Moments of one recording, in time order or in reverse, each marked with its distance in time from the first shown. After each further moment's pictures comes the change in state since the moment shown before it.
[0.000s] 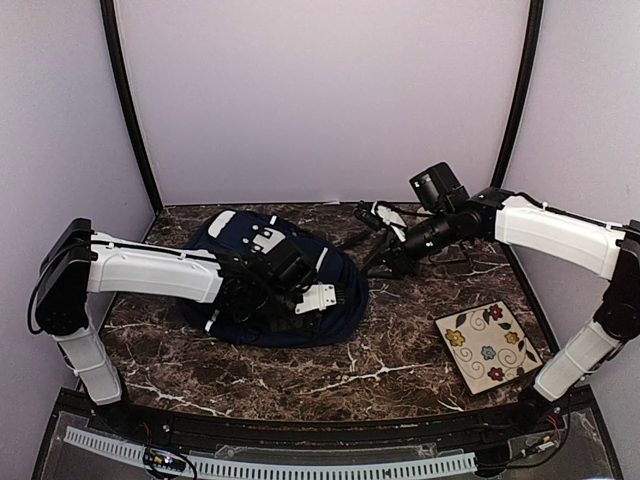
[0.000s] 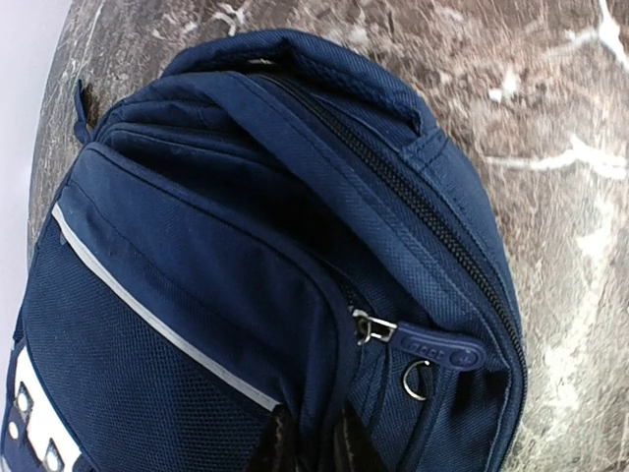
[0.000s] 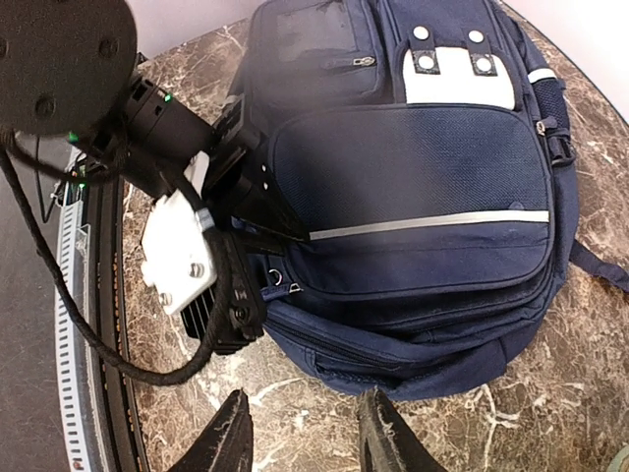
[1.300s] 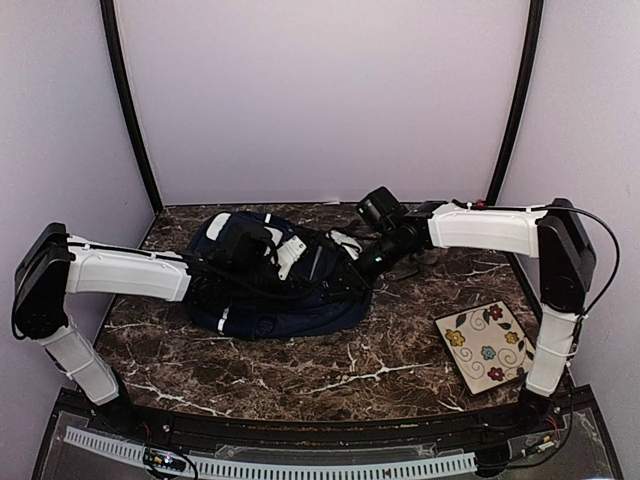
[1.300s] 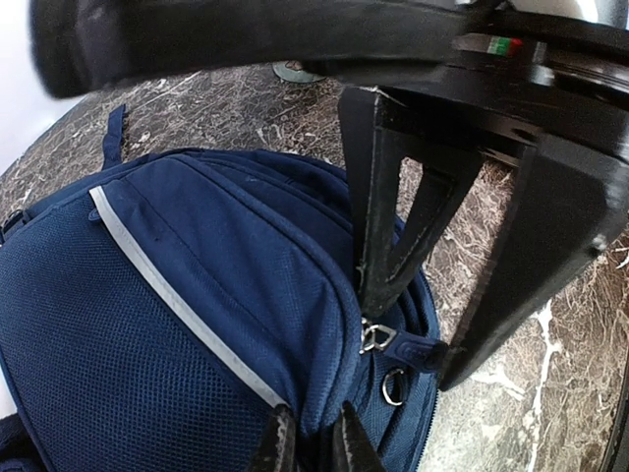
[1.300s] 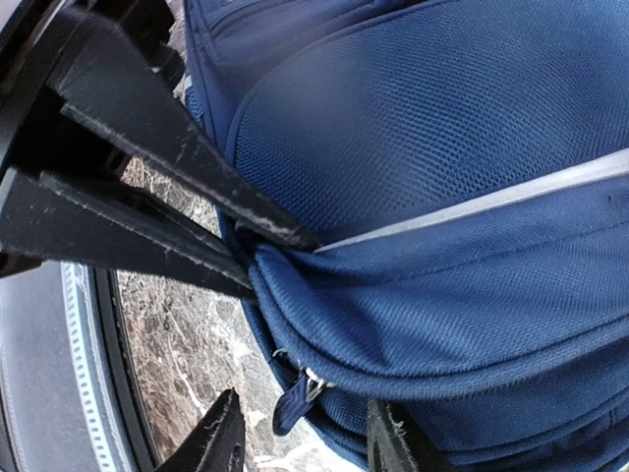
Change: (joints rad) left arm 0.146 -0.143 -0.212 0.456 0.344 -0.517; right arm 0.098 0.353 0.170 0.031 0.003 0.217
